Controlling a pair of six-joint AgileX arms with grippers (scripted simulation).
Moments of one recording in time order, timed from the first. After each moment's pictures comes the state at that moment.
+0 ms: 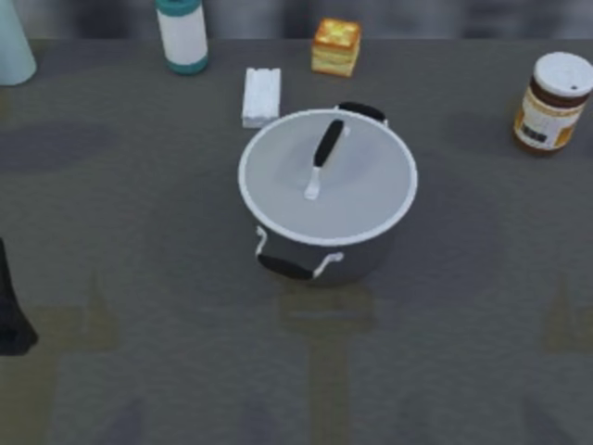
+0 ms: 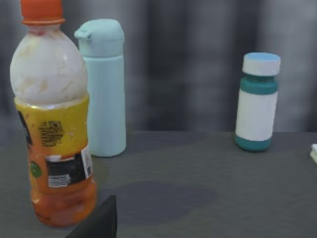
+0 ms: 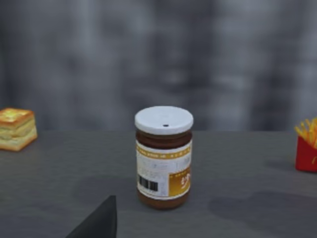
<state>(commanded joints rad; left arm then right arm) 0.00 0.00 0.00 0.00 0.00 0.00 0.00 0.00 0.00 0.00 0.00 0.00</state>
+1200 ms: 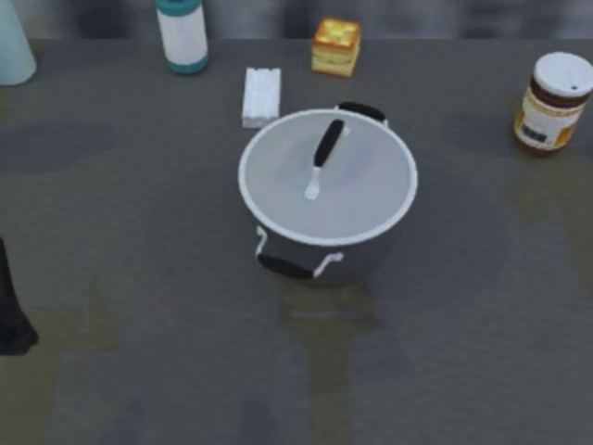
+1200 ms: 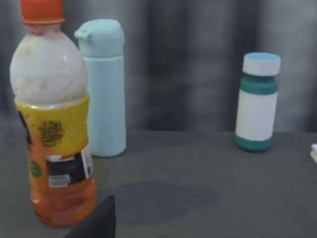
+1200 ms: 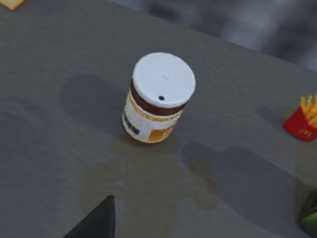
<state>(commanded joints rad) 0.00 0.00 0.00 0.00 0.00 0.00 -0.05 1.15 1.23 -0.71 -0.08 -0.32</state>
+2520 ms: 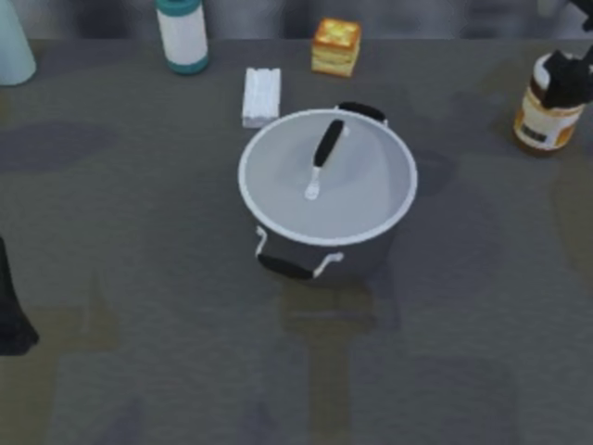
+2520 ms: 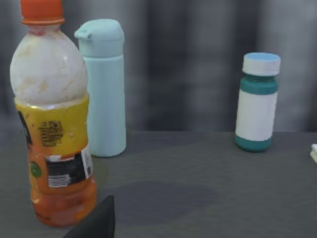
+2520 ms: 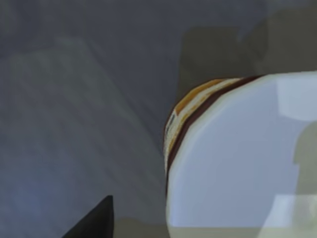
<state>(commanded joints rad) 0.00 0.00 0.00 0.00 0.00 0.00 -0.04 2.75 2.90 -1.51 -0.21 -0.82</state>
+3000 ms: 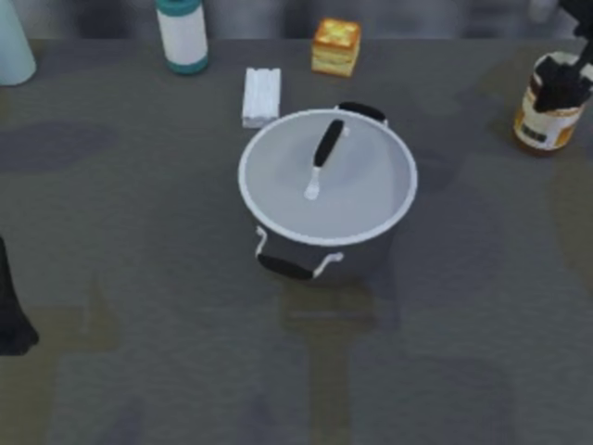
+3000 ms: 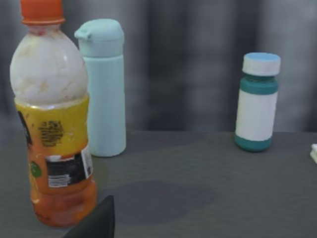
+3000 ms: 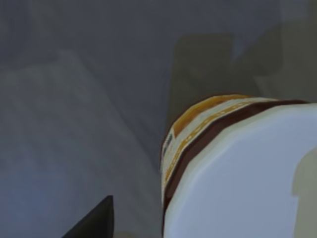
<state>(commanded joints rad) 0.00 0.00 0.00 0.00 0.00 0.00 -0.03 2.76 2.84 -1.45 -0.21 -0.82</state>
